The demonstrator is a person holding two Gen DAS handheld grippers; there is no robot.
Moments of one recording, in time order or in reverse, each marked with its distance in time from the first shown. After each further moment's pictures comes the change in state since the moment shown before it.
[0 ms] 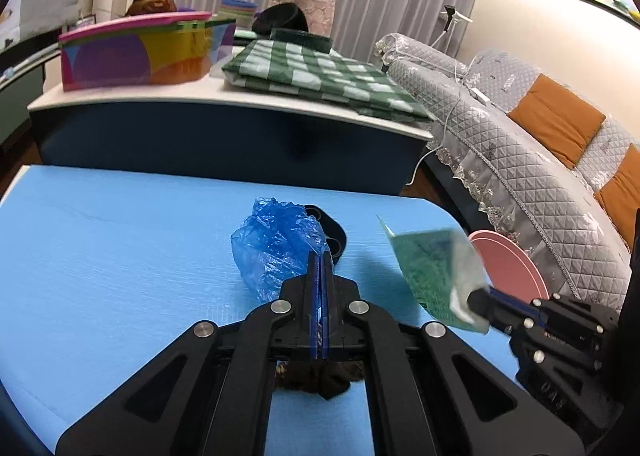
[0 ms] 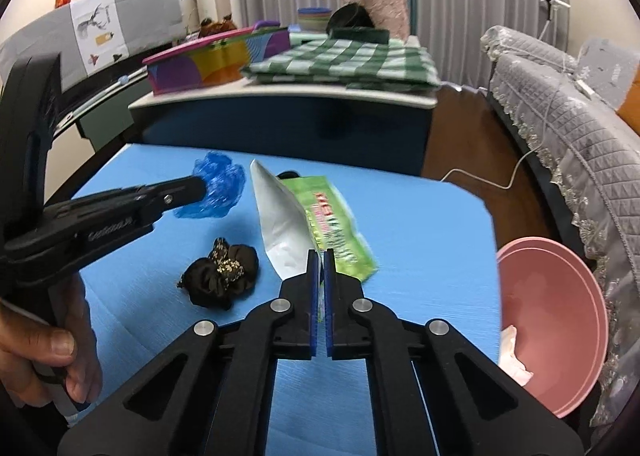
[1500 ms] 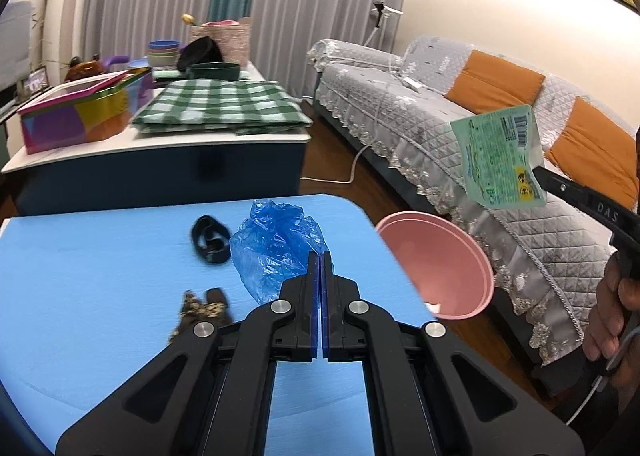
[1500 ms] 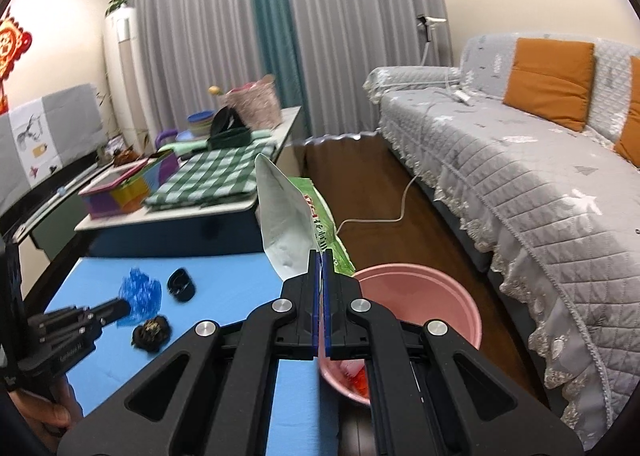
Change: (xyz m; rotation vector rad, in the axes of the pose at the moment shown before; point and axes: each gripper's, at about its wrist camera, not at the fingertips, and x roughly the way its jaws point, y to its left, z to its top) left arm -0.050 -0.097 -0.017 0.179 -0.040 -0.135; right arm -0.154 -0.136 -0.006 0.267 -0.263 -0.239
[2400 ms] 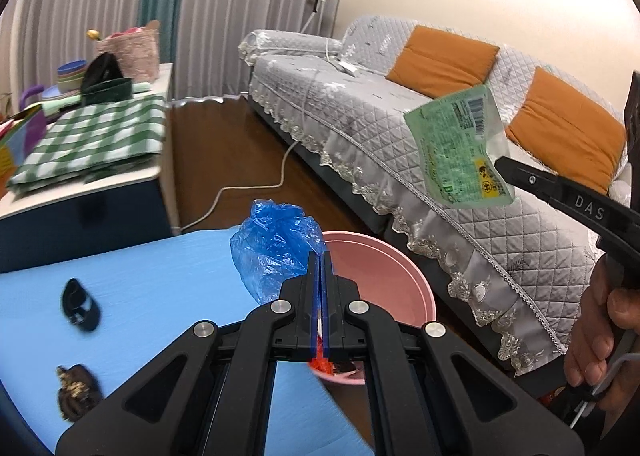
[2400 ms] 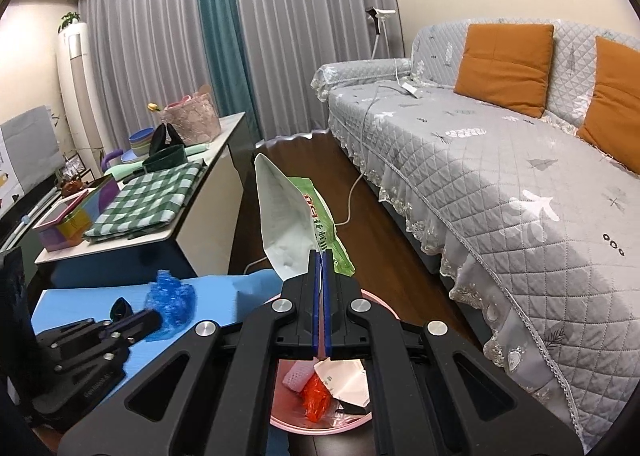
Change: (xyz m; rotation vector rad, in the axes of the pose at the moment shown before) left arm 0.090 -0.127 0.044 0.109 0.051 -0.150; right arm 0.022 -0.087 0.033 0.074 0.025 -0.132
